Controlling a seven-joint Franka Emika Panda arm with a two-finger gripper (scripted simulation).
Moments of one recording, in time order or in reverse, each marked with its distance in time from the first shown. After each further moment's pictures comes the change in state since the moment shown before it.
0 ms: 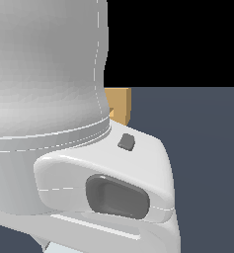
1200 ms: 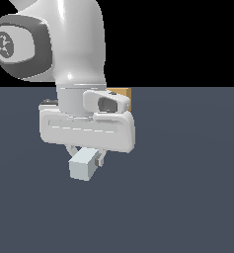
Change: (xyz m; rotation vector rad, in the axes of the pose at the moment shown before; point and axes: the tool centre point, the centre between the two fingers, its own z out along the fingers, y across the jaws) arm 0.143 -0.050 -0.022 0.003 -0.001 -0.002
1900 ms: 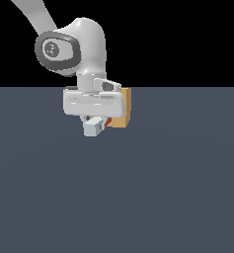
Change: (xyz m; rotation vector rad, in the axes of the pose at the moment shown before) arm 0.154 -0.048 -0.025 0.000 0.000 -0.005
